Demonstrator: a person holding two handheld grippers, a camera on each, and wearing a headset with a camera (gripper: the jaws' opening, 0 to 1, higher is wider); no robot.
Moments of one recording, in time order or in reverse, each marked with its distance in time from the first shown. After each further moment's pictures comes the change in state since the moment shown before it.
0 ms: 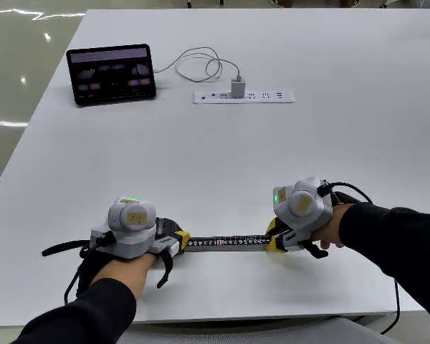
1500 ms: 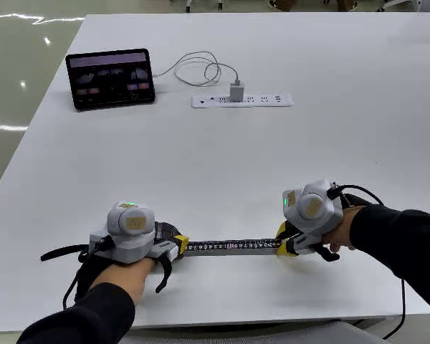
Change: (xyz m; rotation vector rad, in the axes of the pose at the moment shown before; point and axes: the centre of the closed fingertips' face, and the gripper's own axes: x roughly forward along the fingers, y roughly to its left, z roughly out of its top) left arm 0.000 0.000 0.000 0.005 0.003 0.001; right arm -0.012 -0.002 -0.020 0.008 0.036 -0.004
